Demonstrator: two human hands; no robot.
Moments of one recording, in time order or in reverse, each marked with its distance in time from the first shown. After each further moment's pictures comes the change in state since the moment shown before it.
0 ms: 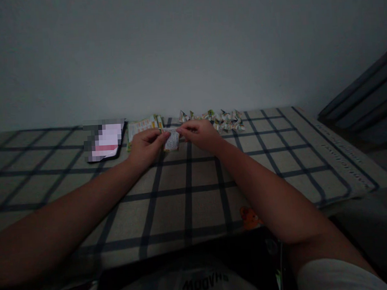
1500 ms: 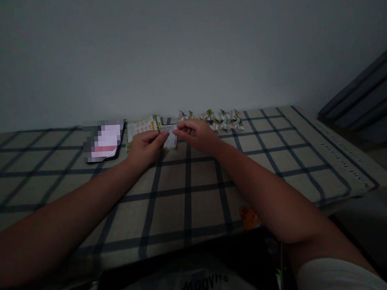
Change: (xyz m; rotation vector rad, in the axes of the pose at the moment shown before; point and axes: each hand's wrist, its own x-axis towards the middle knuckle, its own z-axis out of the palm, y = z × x) left_hand -0.001 -0.001 -0.001 -0.028 -0.037 0.005; right_hand 0.000 -0.002 0.002 -0.059 0.010 -0.094
